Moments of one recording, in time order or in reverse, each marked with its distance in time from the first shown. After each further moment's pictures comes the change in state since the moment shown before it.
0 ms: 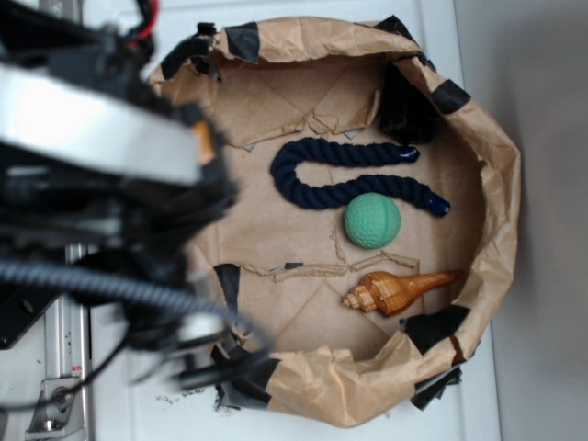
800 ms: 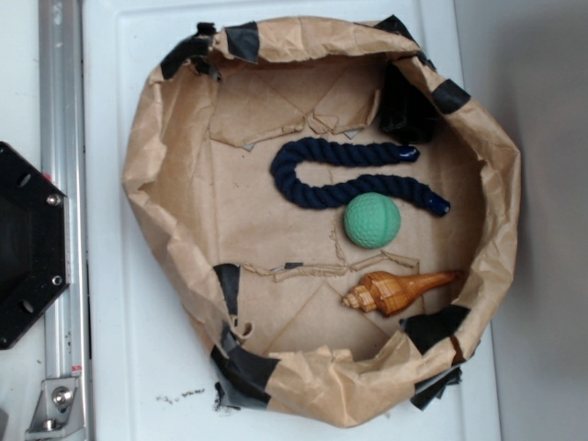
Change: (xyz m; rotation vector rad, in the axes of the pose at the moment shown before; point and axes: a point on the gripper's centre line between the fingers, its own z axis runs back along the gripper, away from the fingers) arm -0.079 0.009 0.066 0.008 0.132 -0.276
